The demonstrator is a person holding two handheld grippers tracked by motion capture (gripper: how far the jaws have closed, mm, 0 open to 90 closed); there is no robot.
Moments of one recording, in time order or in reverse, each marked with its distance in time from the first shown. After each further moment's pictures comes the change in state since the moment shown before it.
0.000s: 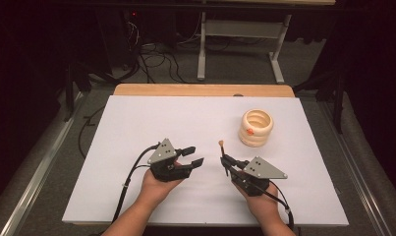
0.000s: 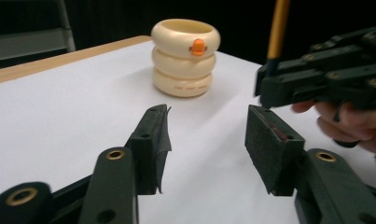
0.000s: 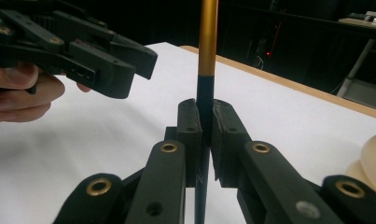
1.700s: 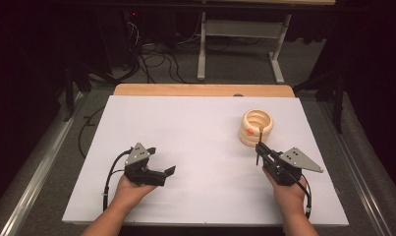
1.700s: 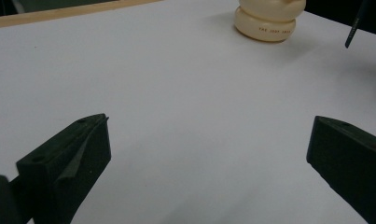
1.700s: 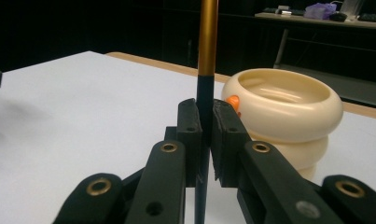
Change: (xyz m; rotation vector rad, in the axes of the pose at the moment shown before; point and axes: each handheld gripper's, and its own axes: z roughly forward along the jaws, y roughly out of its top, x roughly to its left) left arm 0.037 -0.037 -0.048 0.127 0.190 -0.076; right arm -0.069 -0.013 -0.038 -0.016 -0.226 0.108
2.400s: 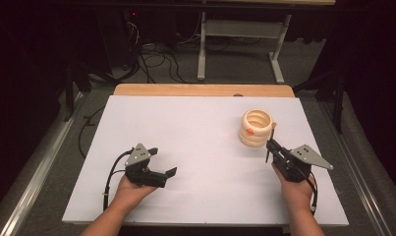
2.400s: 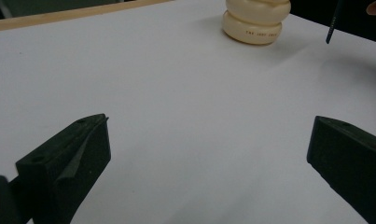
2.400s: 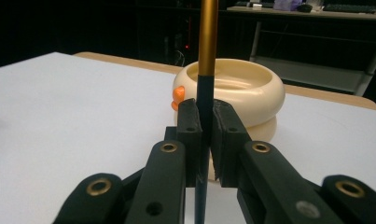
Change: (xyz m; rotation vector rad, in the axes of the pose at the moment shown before) left arm -0.004 0.001 0.000 -0.012 -0.035 0.011; right arm -0.026 -0.003 -0.004 0.012 -0.085 0.056
